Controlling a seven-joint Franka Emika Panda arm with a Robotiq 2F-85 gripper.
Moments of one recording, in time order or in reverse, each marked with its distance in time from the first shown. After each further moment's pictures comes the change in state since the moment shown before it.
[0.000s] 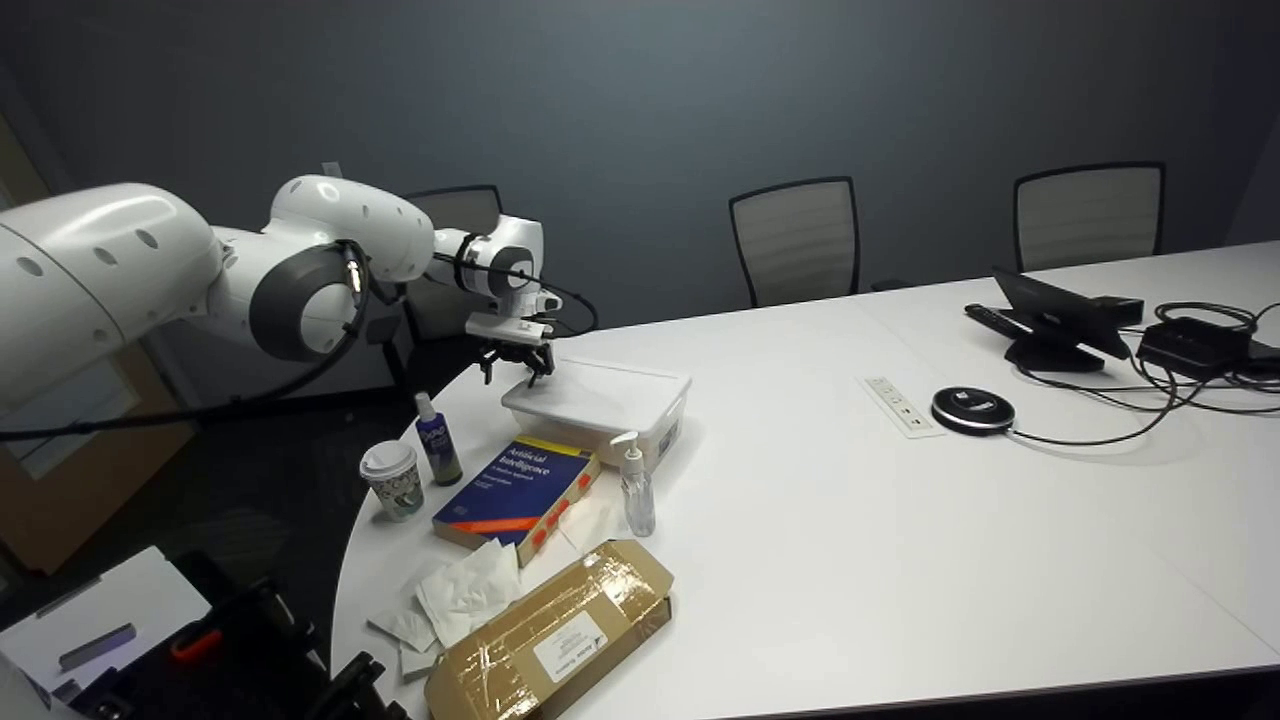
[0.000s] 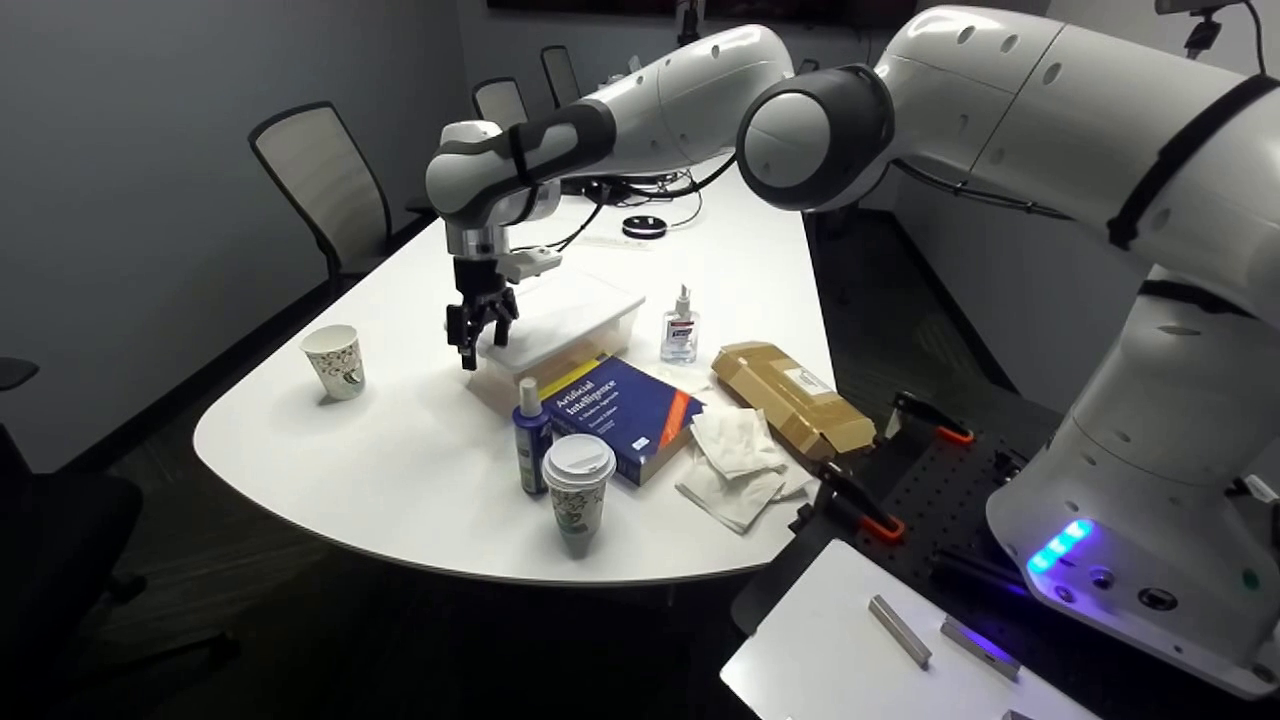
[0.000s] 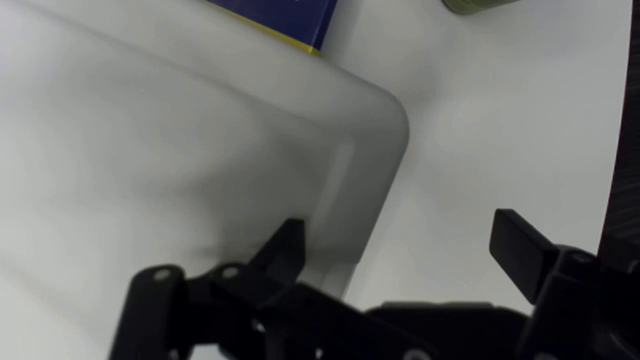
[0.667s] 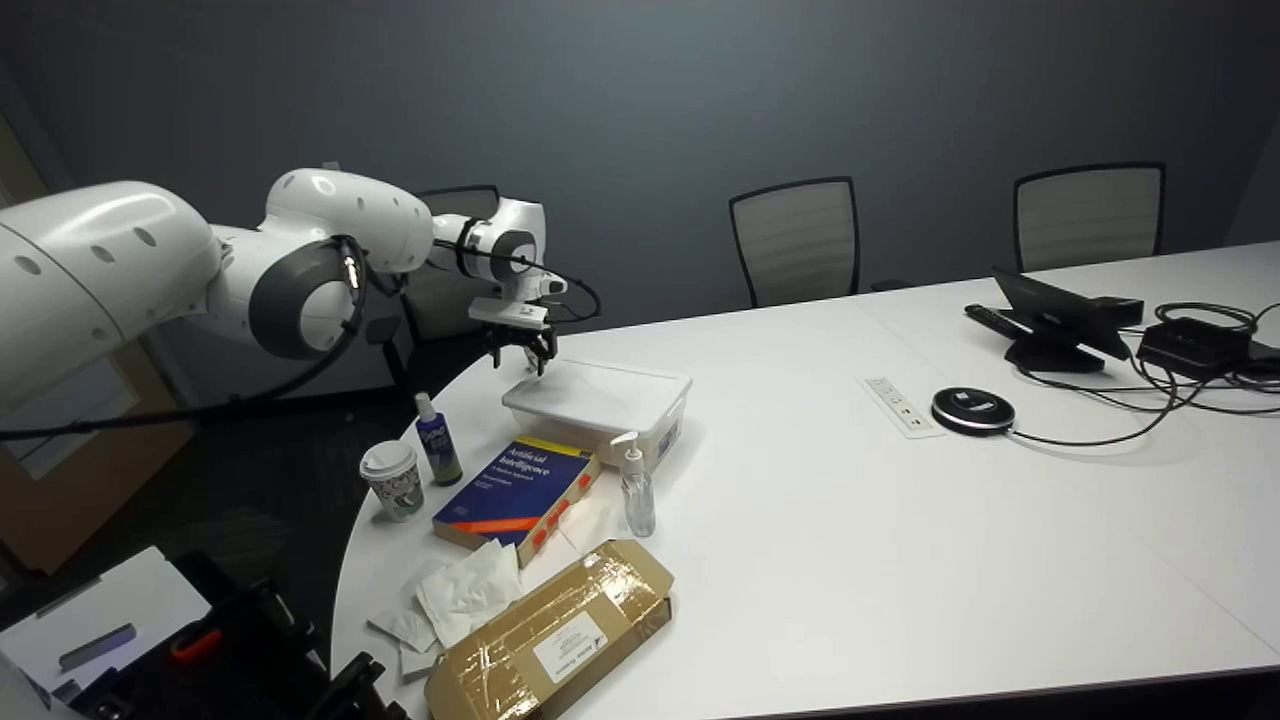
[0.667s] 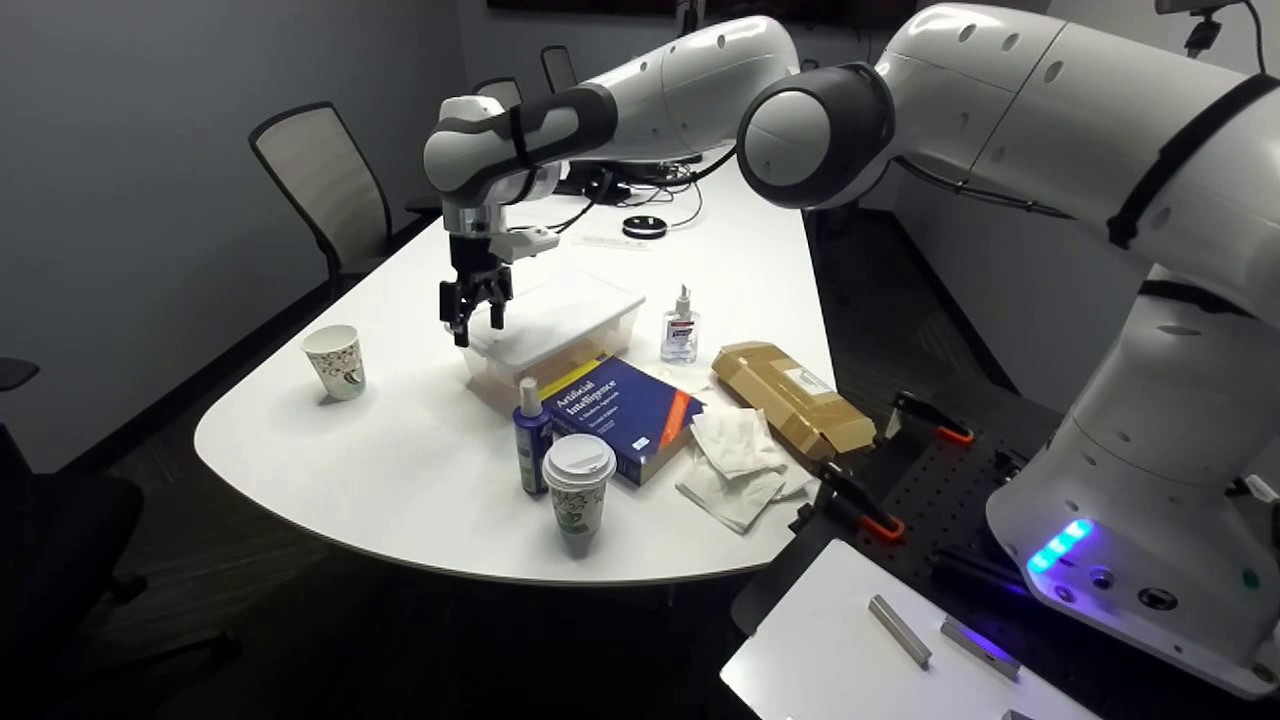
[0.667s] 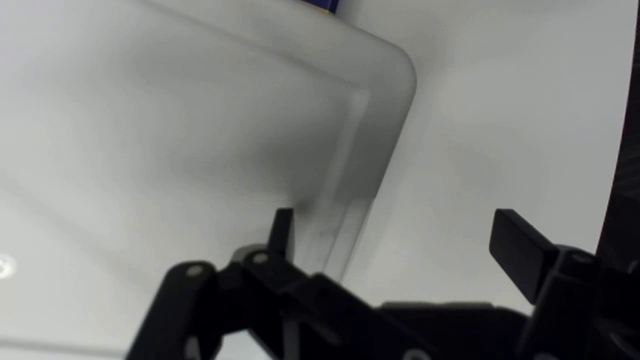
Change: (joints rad) arm 0.000 -0.008 -0.010 0.056 -0.007 0.000 0.054
